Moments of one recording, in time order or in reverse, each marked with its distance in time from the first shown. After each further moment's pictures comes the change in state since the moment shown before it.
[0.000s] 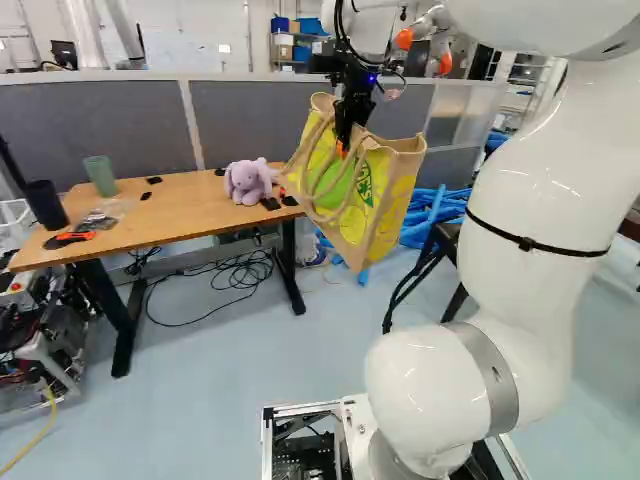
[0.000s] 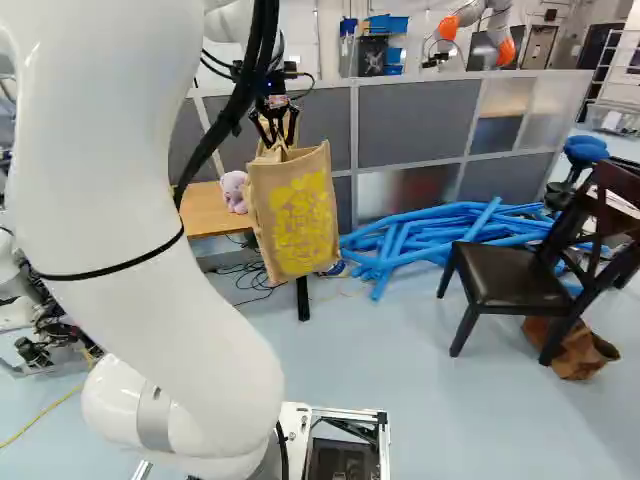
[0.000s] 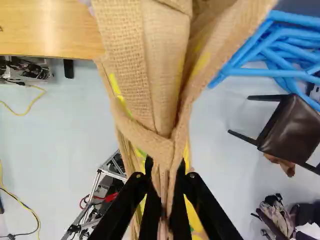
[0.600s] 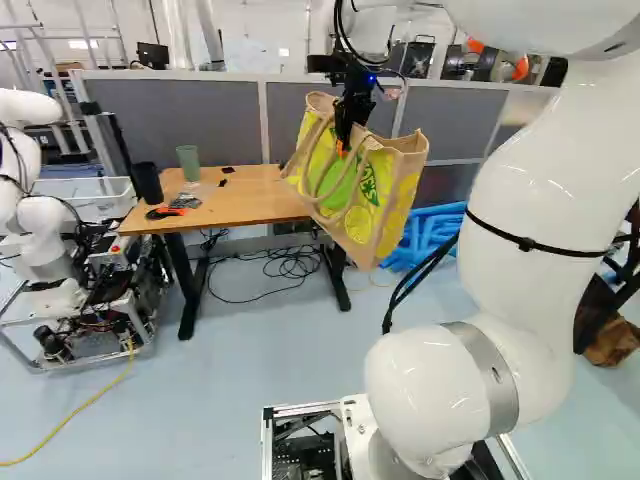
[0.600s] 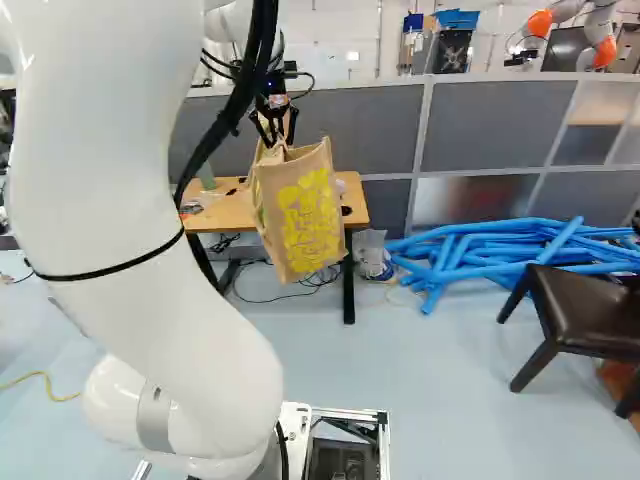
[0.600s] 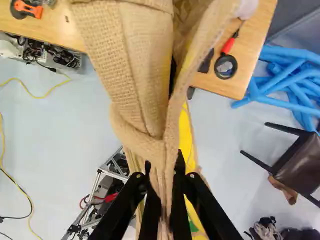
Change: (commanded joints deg) arm 0.0 0.0 0.0 0.0 0.0 0.0
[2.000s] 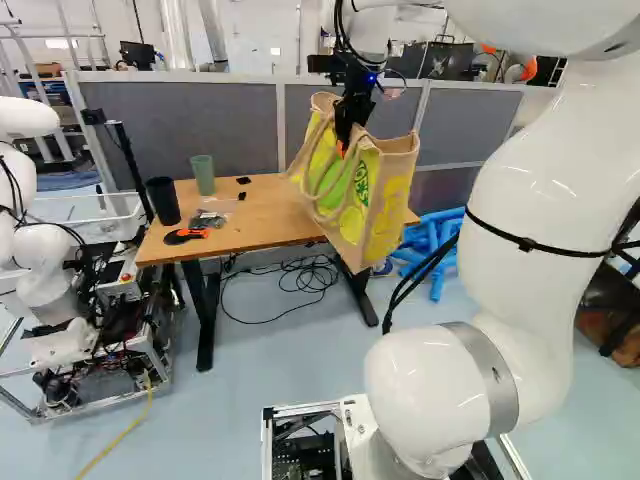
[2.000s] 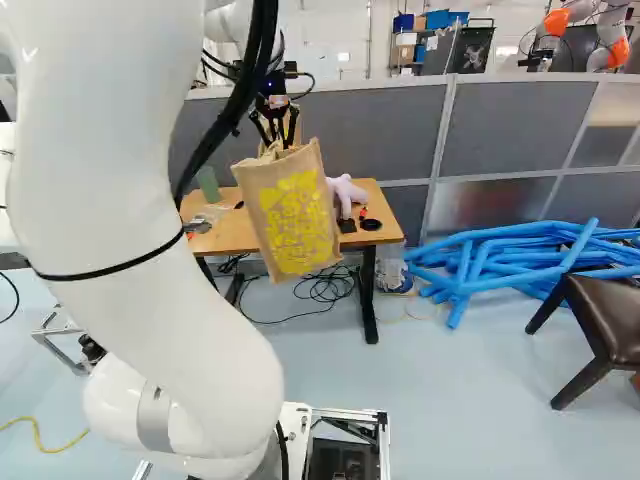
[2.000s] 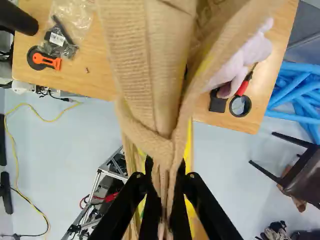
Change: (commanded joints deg) arm 0.0 0.0 0.0 0.0 0.0 0.0
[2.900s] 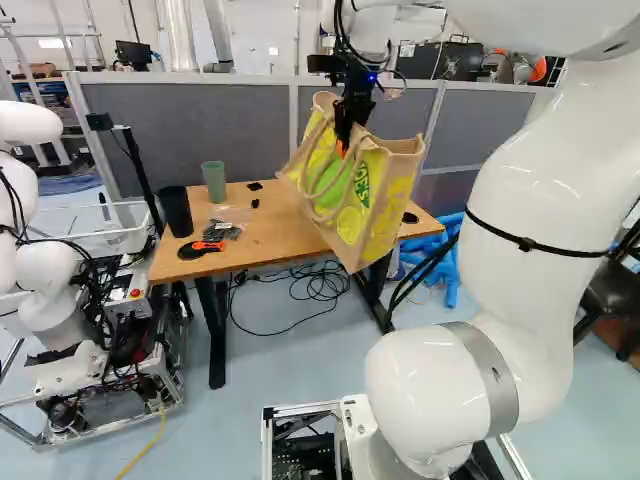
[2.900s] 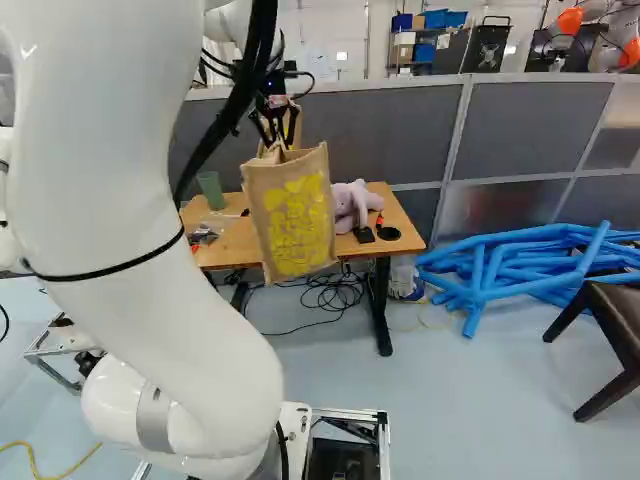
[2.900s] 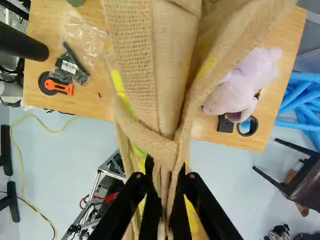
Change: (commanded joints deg) arm 0.0 0.0 0.0 0.0 0.0 0.0
